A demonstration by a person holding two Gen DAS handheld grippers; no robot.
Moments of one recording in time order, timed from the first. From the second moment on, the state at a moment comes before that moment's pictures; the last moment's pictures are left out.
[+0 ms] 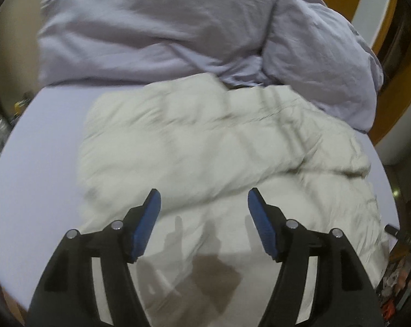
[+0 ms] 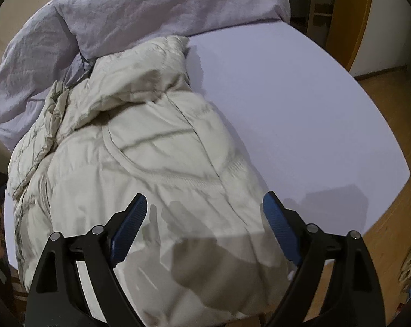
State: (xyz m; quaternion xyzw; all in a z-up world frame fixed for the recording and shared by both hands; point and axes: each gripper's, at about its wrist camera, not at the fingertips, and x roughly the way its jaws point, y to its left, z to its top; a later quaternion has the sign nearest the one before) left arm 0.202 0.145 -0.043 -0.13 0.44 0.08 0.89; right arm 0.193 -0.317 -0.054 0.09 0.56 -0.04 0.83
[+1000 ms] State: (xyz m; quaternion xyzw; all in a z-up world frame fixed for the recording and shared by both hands) left arm 0.020 0.168 -0.123 -0.27 0.46 0.14 0.84; right arm 0.137 -0.347 -0.080 0.13 0.57 0.02 0.81
